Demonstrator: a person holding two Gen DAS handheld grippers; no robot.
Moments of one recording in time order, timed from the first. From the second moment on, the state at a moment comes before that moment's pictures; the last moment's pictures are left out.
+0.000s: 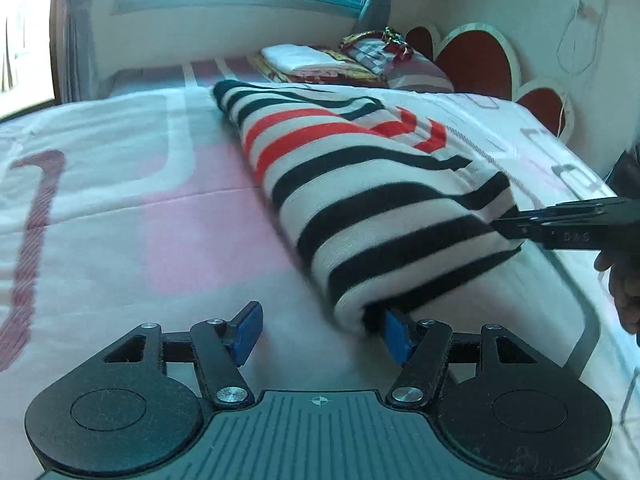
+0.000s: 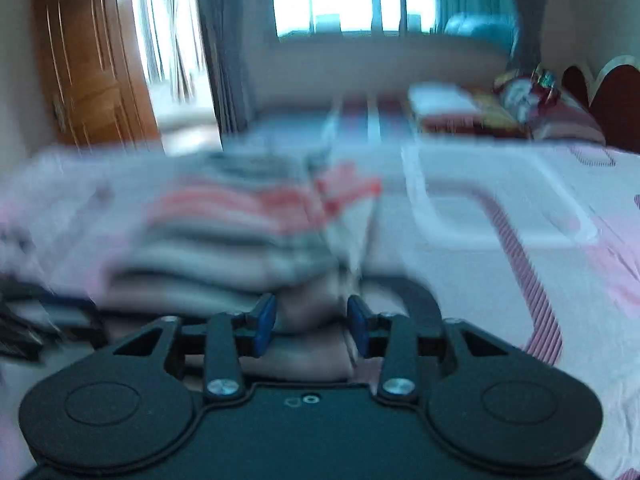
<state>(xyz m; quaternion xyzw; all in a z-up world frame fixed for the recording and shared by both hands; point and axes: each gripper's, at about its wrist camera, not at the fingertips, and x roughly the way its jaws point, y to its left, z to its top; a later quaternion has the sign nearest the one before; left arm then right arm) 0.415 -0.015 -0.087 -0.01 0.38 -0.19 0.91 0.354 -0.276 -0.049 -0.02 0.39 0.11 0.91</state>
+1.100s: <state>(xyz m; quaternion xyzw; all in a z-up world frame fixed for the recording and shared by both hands) 0.382 -0.027 -0.080 0.01 0.36 -0.18 0.92 0.319 -0.260 -0.031 -0.05 0.32 0.12 0.94</state>
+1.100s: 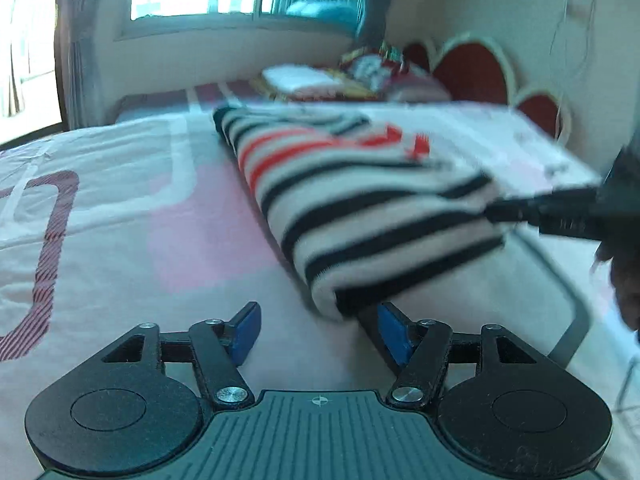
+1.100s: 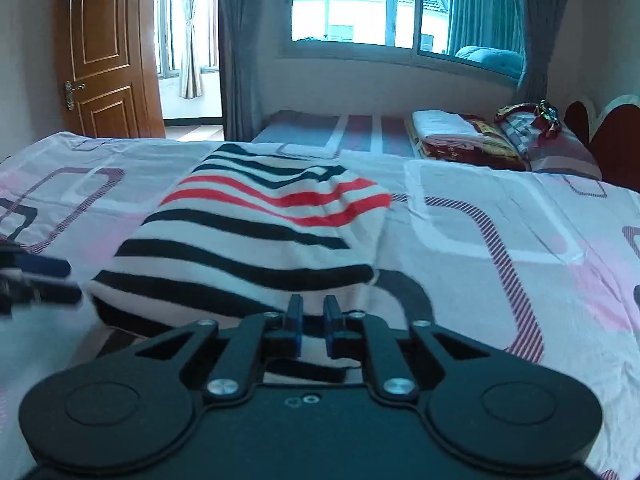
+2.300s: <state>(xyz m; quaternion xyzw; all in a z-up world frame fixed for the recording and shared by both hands) 0.199 0.029 0.017 -0.12 0.27 -0.10 0.95 0.150 -0.278 0.048 0.09 0.30 0.06 0.95</state>
